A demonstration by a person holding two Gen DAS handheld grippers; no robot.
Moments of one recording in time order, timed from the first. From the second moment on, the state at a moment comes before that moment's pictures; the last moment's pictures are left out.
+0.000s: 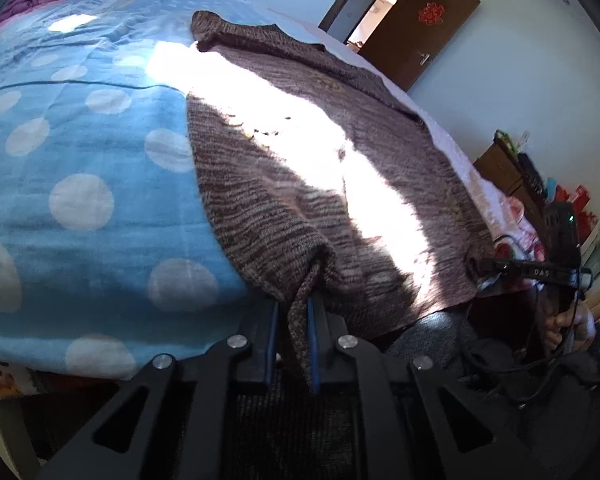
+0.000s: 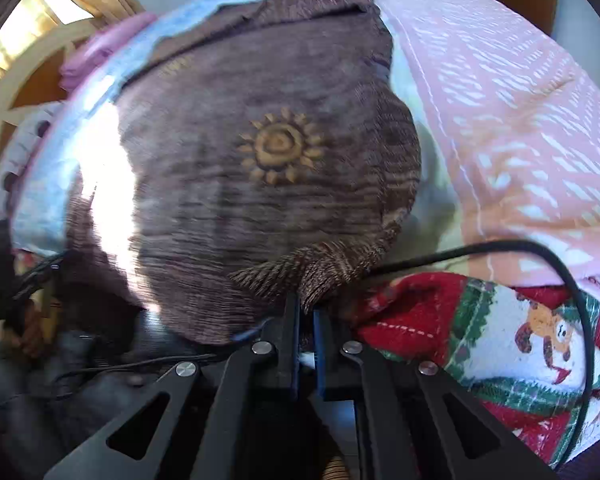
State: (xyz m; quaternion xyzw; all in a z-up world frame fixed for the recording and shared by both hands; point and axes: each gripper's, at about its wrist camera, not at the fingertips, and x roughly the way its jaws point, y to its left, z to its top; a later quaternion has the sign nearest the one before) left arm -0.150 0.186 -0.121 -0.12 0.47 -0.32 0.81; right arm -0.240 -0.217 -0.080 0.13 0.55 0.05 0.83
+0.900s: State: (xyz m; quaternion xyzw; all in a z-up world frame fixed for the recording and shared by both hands) left arm -0.039 0.186 -0.038 0.07 0.40 -0.32 0.86; right arm -0.086 -0.279 -0.057 0.26 0.42 0.00 0.87
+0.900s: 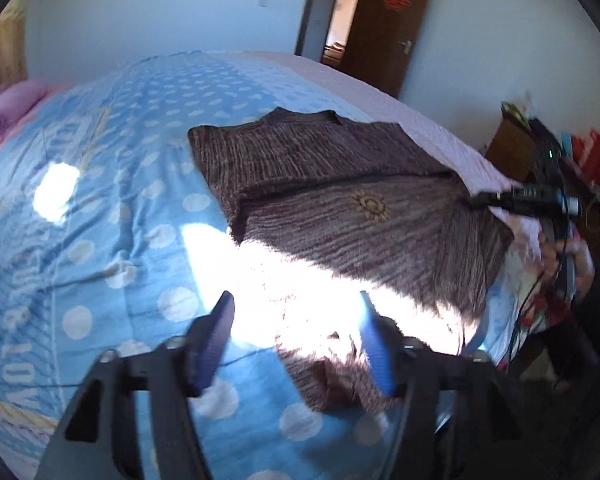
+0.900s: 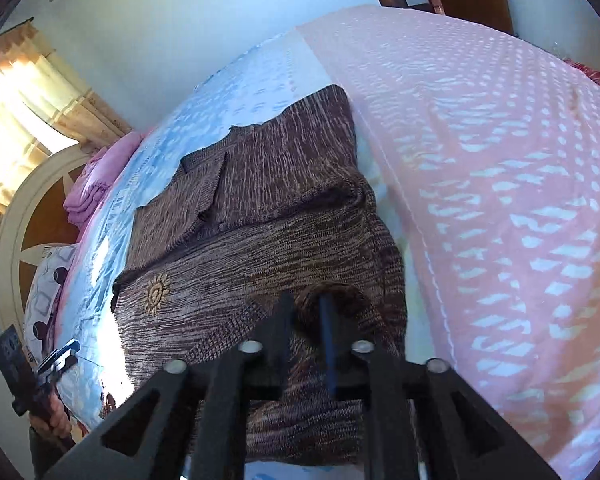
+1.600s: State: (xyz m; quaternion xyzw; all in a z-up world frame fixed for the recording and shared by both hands) left arm 0.012 0.125 -0.072 0.14 0.42 -0.39 0.81; right arm -0.118 -0.250 -0.005 0.23 0.36 0.01 0.91
